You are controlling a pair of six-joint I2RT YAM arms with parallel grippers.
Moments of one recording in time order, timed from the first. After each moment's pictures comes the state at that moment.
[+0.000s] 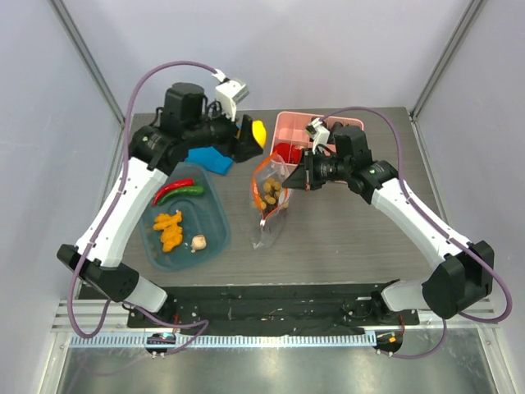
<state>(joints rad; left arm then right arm) -0.49 1.50 1.86 -0.82 0.44 0.02 0.45 1.35 1.20 -0.41 -0.64 0.37</state>
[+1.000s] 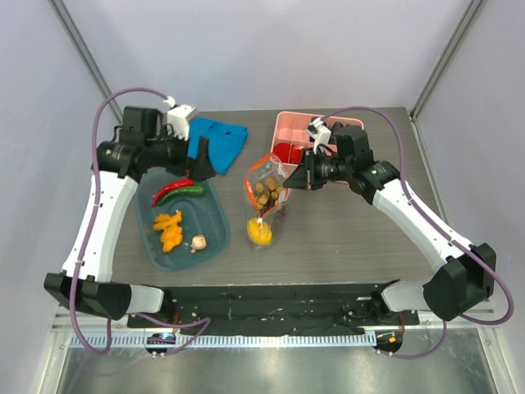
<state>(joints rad) -0.24 1.36 1.64 -1.02 0.46 0.05 0.45 1.33 1.20 -0.42 -0.63 0.37</state>
